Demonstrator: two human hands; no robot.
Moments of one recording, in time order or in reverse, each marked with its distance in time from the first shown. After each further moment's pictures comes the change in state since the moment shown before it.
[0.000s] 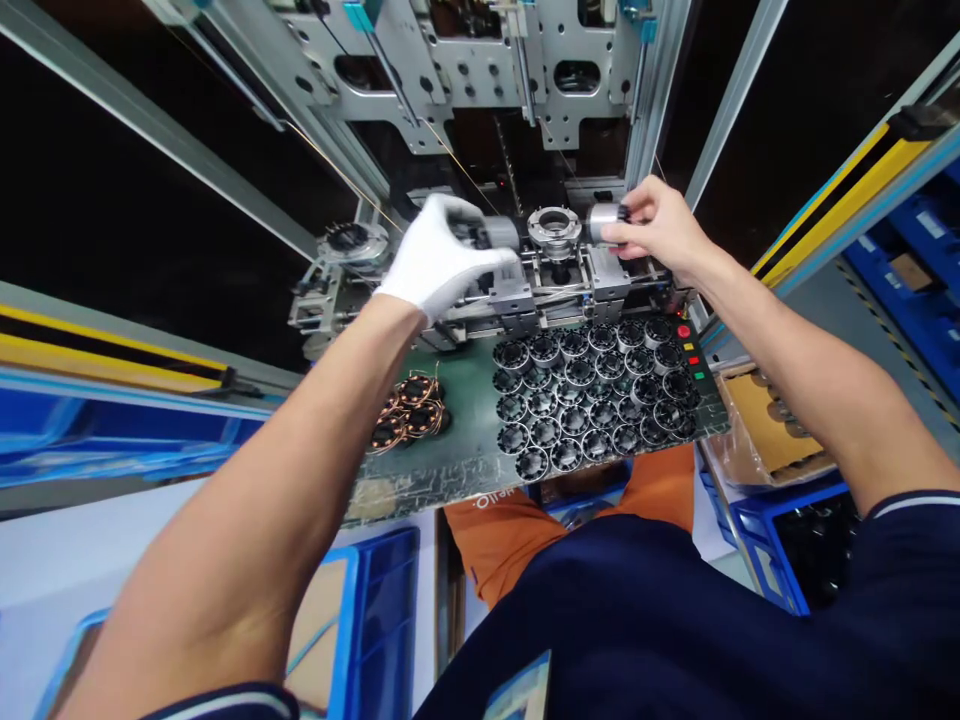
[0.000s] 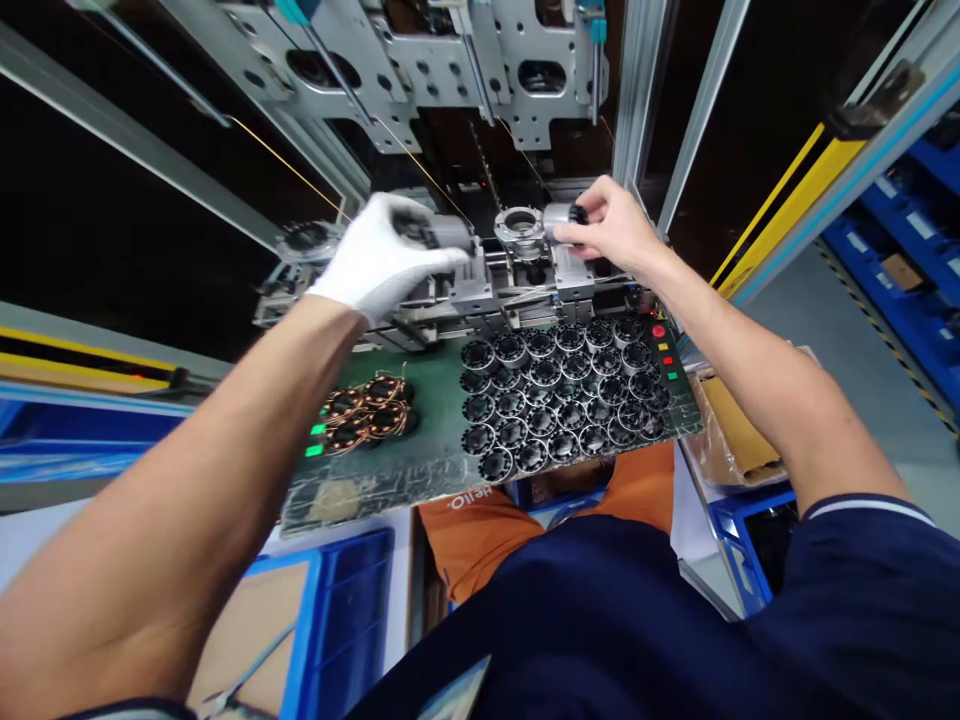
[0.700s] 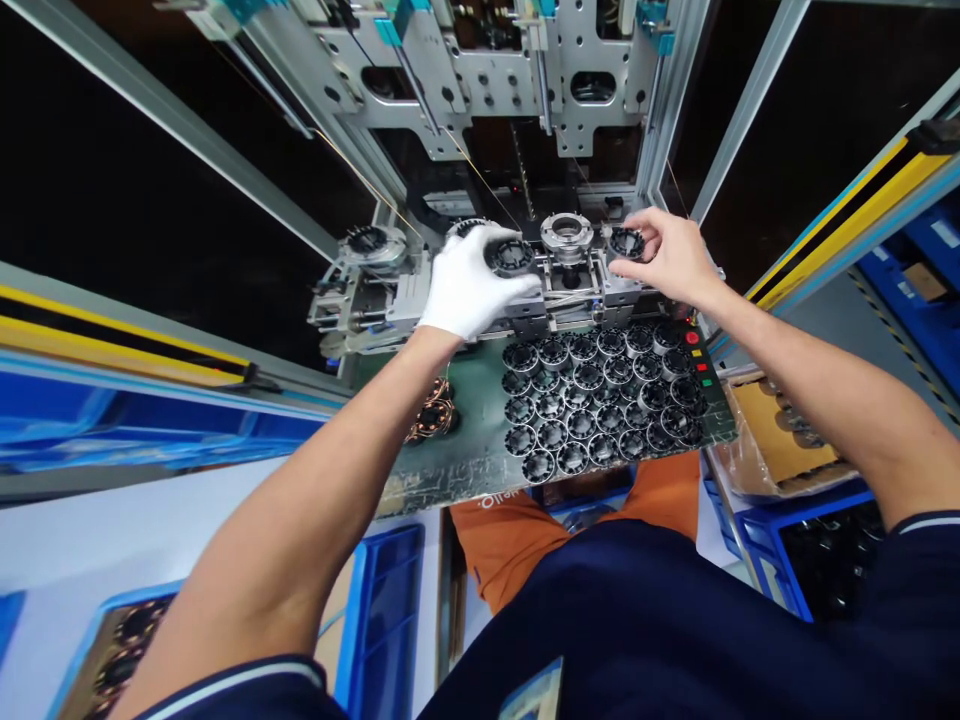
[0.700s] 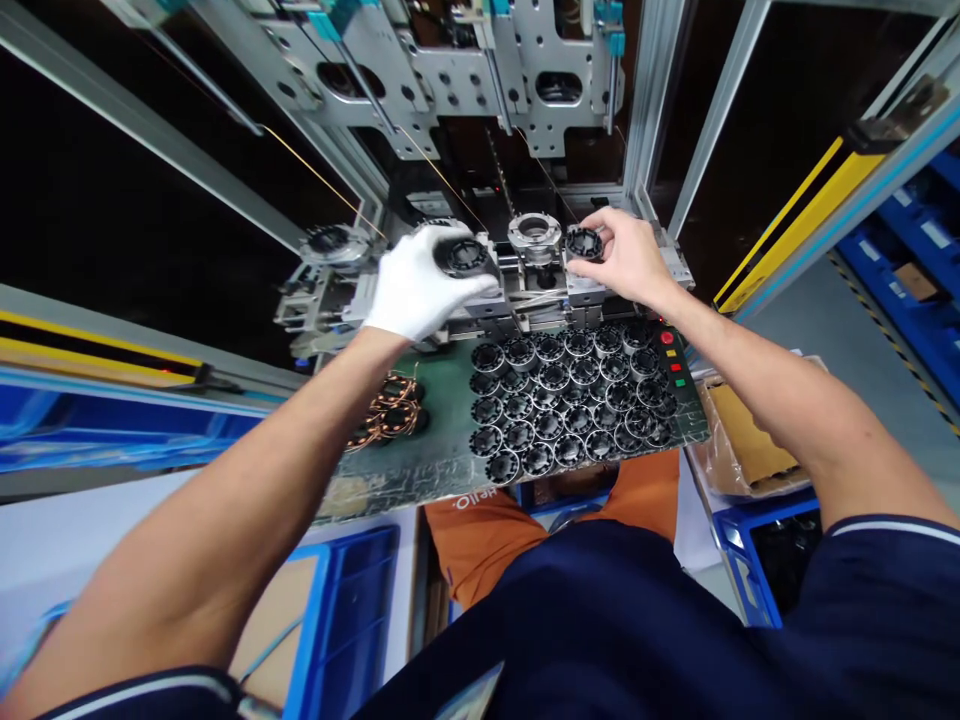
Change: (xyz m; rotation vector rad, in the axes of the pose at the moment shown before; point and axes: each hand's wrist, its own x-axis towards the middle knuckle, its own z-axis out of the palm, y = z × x) left_hand -0.012 -0.015 0.024 0.076 0.084 0.116; right_hand -0.016 0.009 0.007 -0.522 0.055 -0.190
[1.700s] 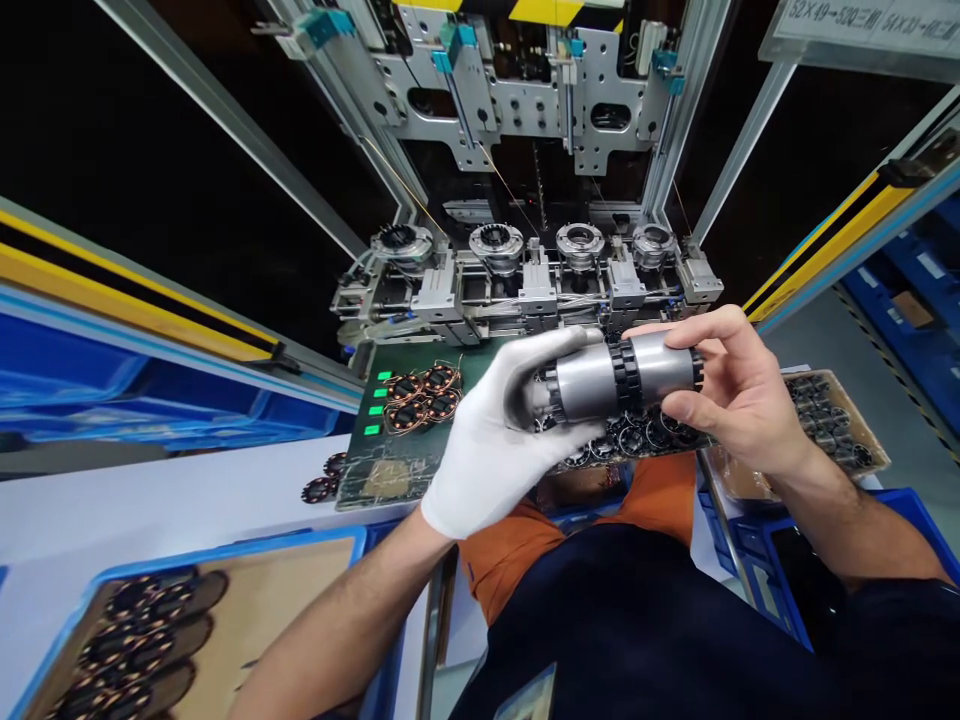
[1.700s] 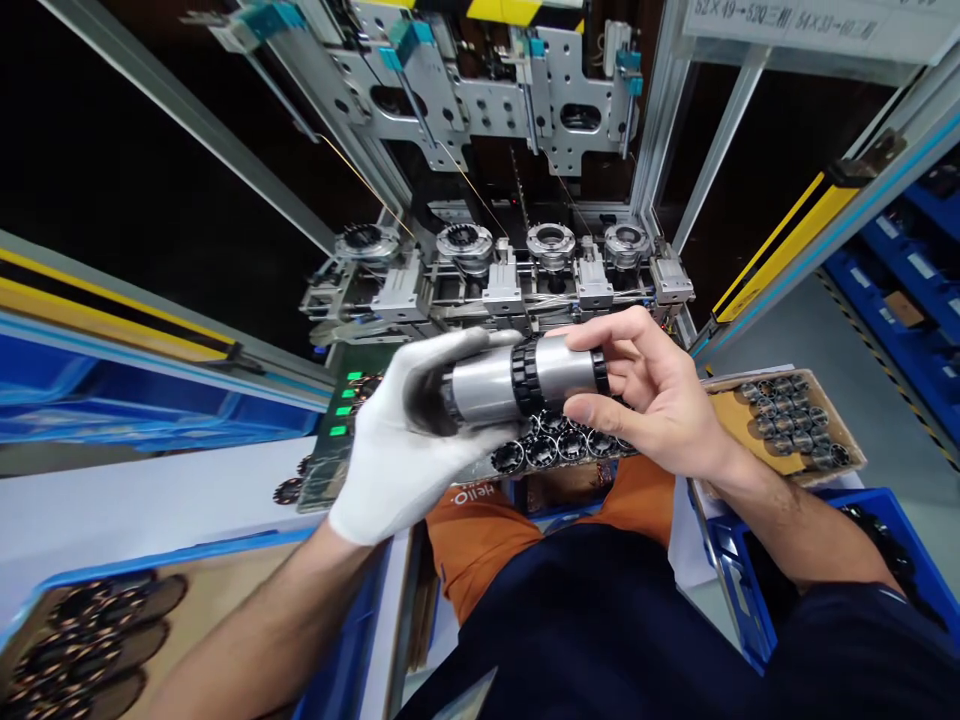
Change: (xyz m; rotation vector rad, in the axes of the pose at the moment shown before) left_hand -0.177 0.125 -0.057 -0.694 0.001 0.235; right_hand -0.175 -0.145 -0.064 1.028 -0.126 0.002
